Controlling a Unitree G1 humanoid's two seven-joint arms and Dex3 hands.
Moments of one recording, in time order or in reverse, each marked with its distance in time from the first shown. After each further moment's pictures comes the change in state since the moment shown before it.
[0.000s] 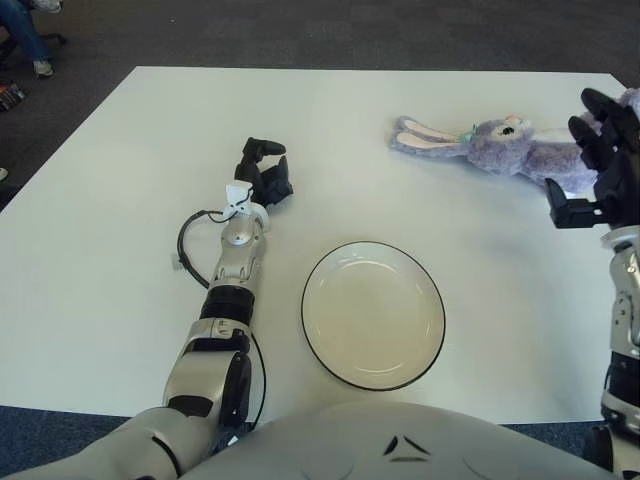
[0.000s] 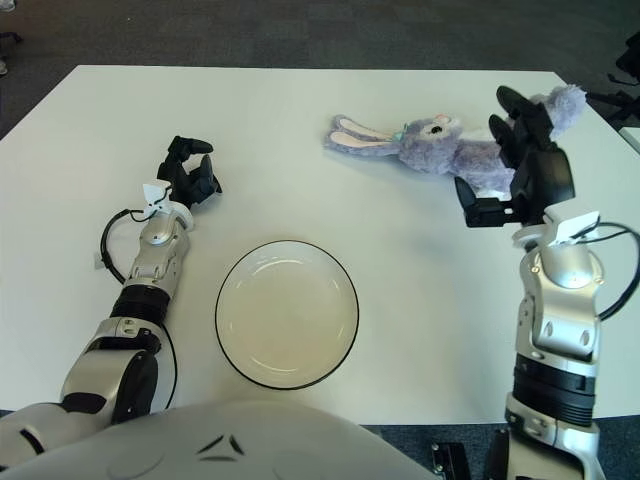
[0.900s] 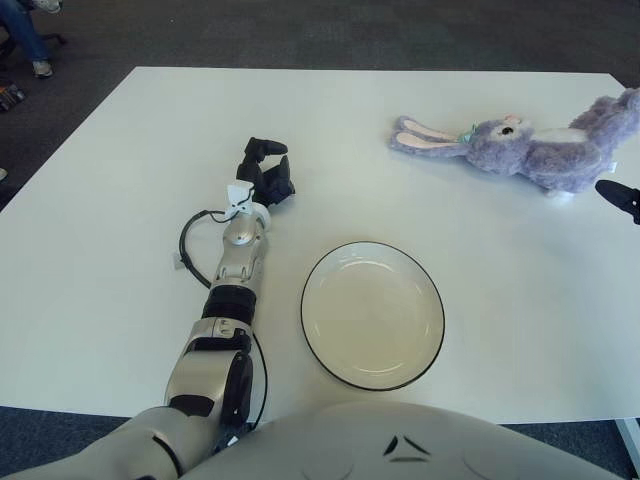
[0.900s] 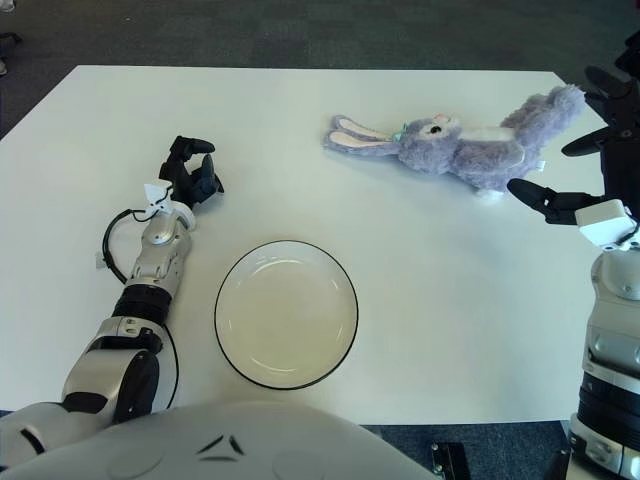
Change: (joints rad) left arm -0.002 -0.006 0.004 0.004 -0.020 -0.004 -0.008; right arm 0.144 -0.179 -0.138 -0.007 -0.476 -0.043 -0.108
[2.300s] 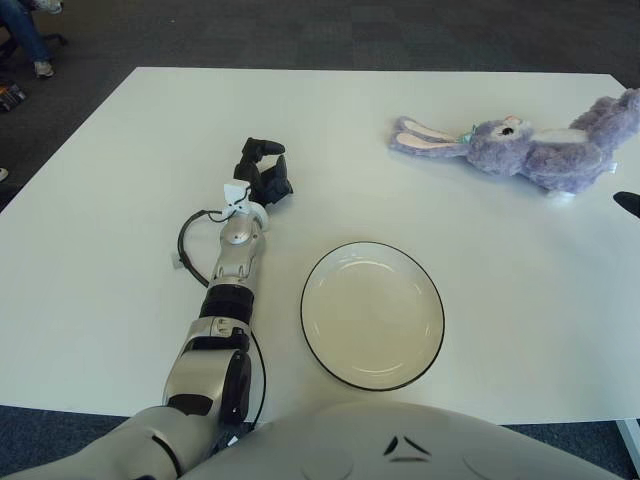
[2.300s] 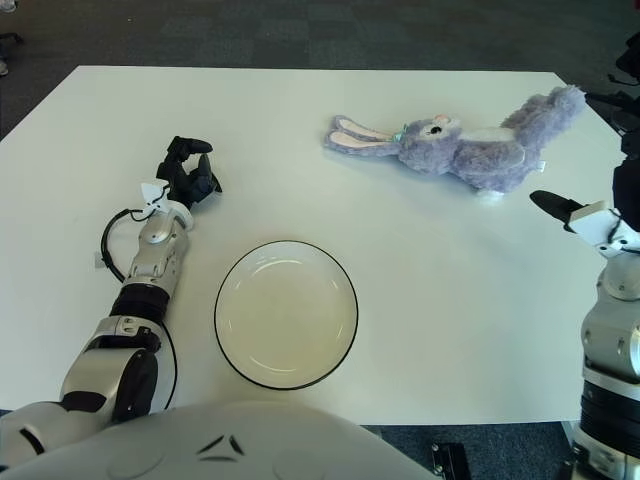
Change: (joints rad) left arm -0.004 0.008 0.007 0.000 -0.009 0.018 -0.011; right arm -0.041 0.109 0.013 0.011 -0.081 0.316 0.039
